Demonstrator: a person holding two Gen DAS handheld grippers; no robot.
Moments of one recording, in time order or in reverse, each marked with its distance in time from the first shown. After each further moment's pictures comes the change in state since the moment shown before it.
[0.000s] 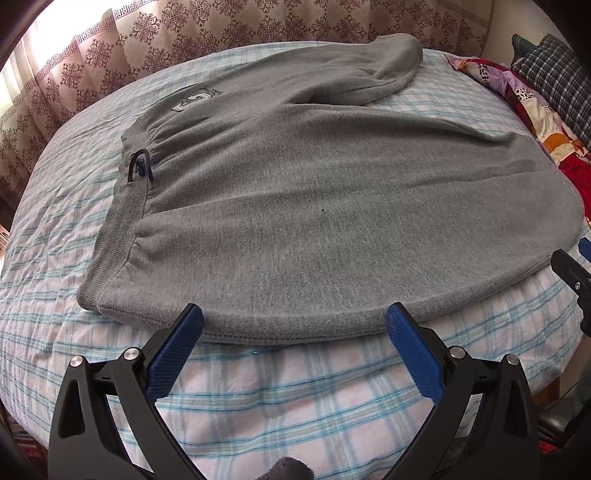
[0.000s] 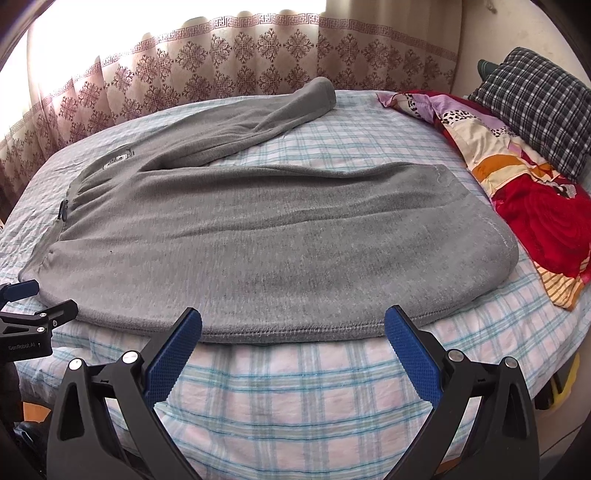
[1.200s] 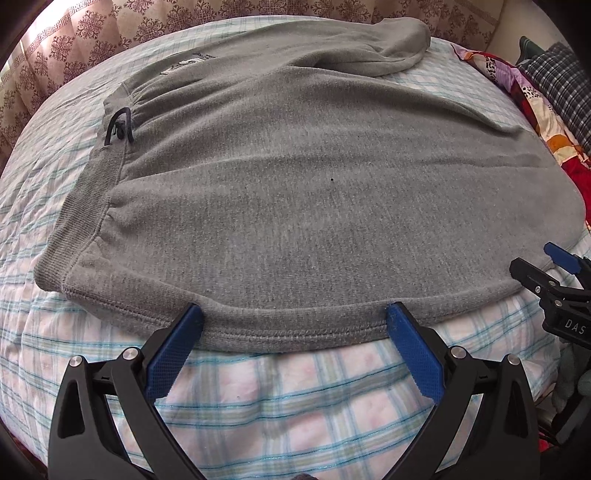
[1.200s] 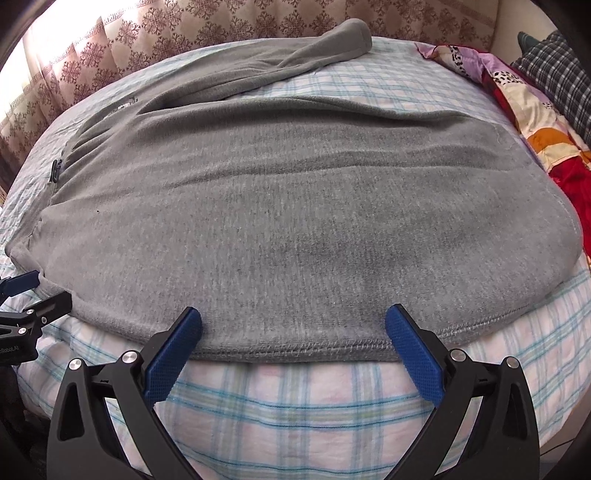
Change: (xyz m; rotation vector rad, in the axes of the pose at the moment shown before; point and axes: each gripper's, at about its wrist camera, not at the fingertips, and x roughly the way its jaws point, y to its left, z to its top) left arm 0.033 0.011 -0.006 -0.034 0.076 -0.072; right arm 0.061 0.027 -0.005 -0.047 0.193 0.065
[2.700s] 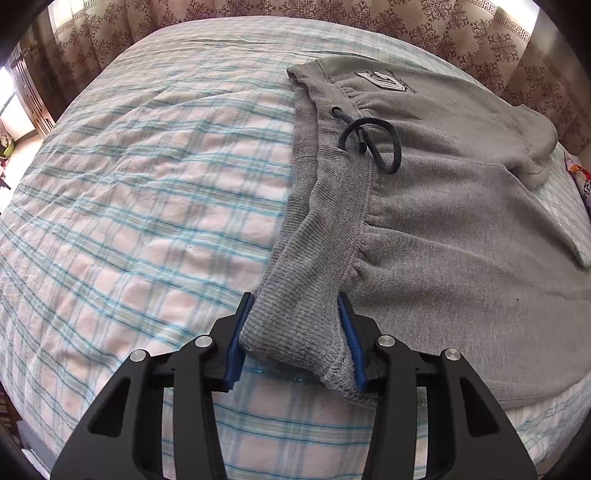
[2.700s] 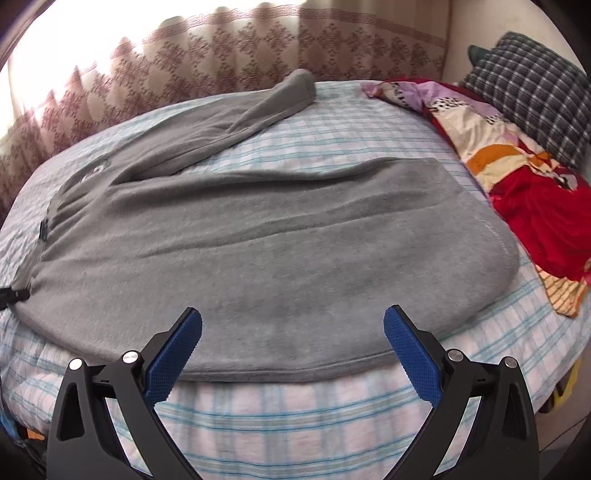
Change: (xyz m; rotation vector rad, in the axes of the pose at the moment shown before) left arm -0.014 0.172 0.011 -0.360 -0.018 0.151; right arm -0.063 -0.081 0.015 0.174 -0.188 -0.103
